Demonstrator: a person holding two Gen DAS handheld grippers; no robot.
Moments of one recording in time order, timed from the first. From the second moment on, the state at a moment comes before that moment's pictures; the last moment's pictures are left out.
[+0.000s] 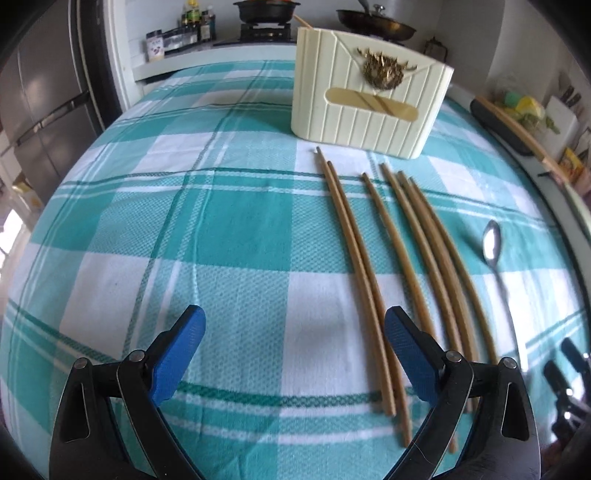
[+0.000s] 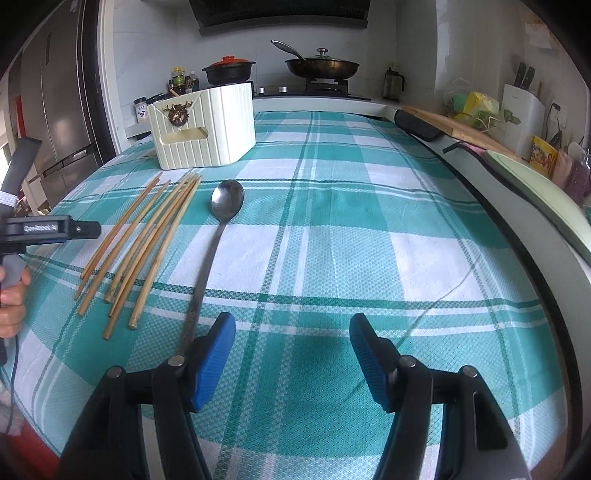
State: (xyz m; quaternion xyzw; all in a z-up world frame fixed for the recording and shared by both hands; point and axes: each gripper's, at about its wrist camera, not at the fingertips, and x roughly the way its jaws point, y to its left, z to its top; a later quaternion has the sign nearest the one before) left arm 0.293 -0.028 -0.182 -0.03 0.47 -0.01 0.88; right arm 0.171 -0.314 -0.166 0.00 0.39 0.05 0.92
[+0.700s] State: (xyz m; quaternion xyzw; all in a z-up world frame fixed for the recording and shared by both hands) left arm 0.308 -0.020 -0.183 -0.01 0.47 -0.02 0.88; right arm 0.208 -0.281 -0.153 -0.02 0.42 0.11 0.90
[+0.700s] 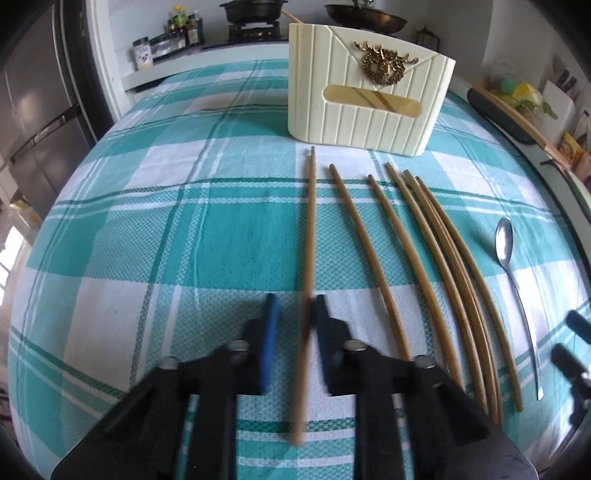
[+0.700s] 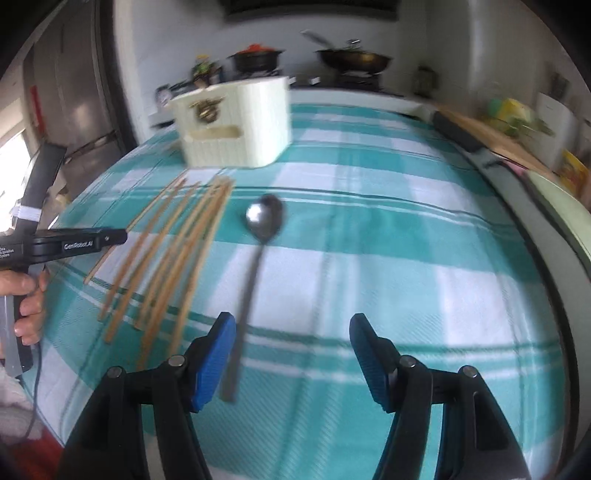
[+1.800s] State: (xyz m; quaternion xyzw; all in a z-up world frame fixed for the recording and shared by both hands) left arm 0.329 0.070 -0.184 -0.05 0.52 -0.07 0.85; right arm 0.254 -0.251 -0.167 -0.11 0.46 0.15 0.87
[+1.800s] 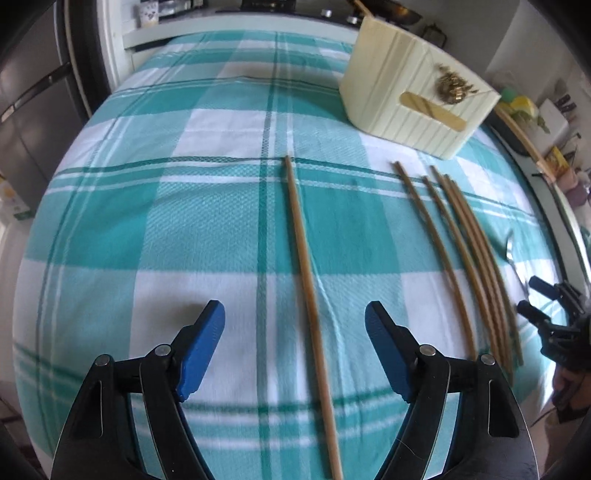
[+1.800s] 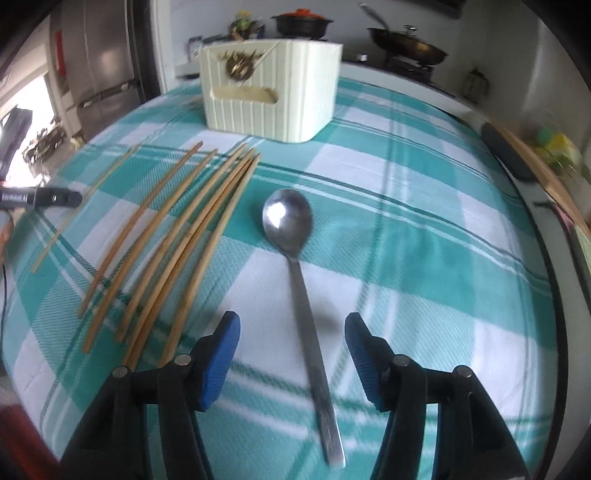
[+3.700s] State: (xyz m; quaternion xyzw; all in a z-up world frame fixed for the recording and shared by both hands) left arm 0.283 0.081 0.005 -0.13 0.28 -0.15 0.94; right arm 0.251 -0.270 0.031 0.02 0.24 0.22 0.95
